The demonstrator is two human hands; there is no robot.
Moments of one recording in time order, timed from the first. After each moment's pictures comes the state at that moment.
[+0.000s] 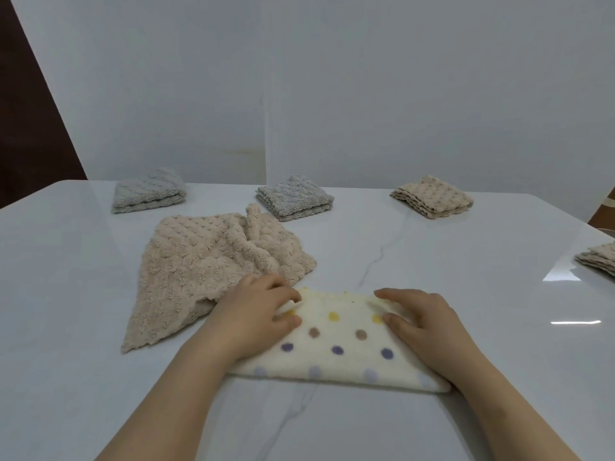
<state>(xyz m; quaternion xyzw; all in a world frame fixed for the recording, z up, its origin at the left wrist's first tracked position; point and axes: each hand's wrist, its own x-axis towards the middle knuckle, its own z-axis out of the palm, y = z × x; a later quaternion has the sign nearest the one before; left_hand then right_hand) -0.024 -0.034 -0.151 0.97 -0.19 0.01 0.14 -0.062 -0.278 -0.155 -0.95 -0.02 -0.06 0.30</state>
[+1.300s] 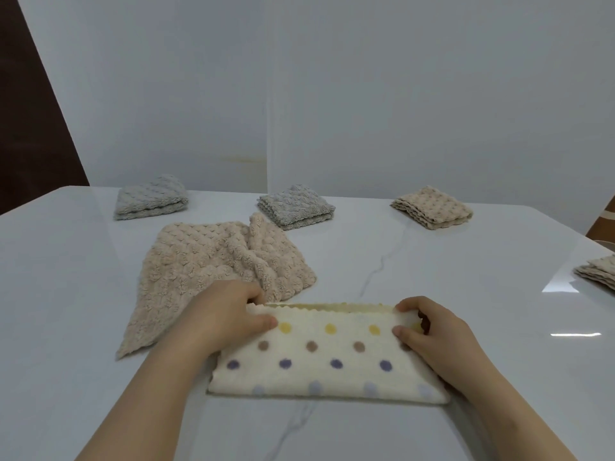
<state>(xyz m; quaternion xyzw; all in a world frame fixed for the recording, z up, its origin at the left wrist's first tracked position) -0.022 -0.012 -0.132 0.98 -0.10 0.01 0.20 -0.065 -0.283 -0.149 -0.92 0.04 -0.06 0.38</state>
